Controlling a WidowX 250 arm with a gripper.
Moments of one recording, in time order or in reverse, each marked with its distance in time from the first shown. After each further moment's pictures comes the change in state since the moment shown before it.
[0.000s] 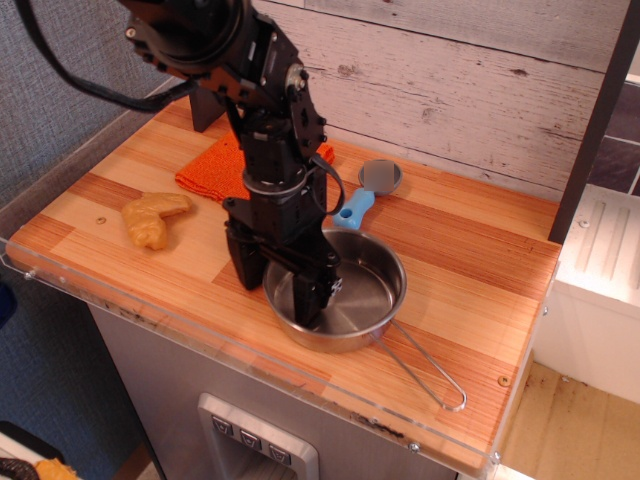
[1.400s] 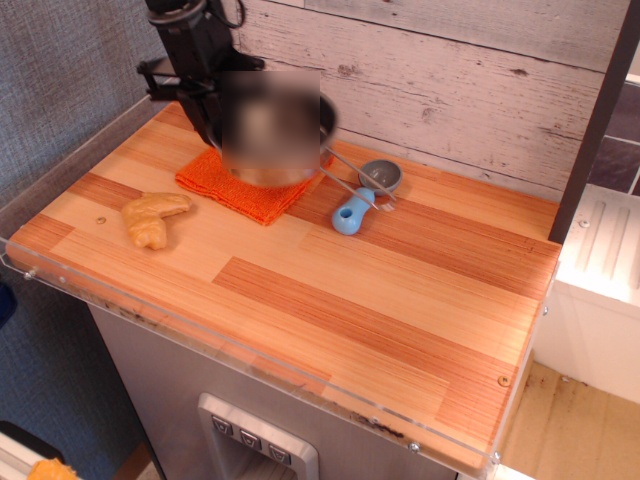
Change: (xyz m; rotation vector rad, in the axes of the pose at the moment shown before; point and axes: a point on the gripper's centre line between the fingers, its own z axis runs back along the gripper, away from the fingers) arm 0.050 0.131 0.058 -0.078 -0.146 0.455
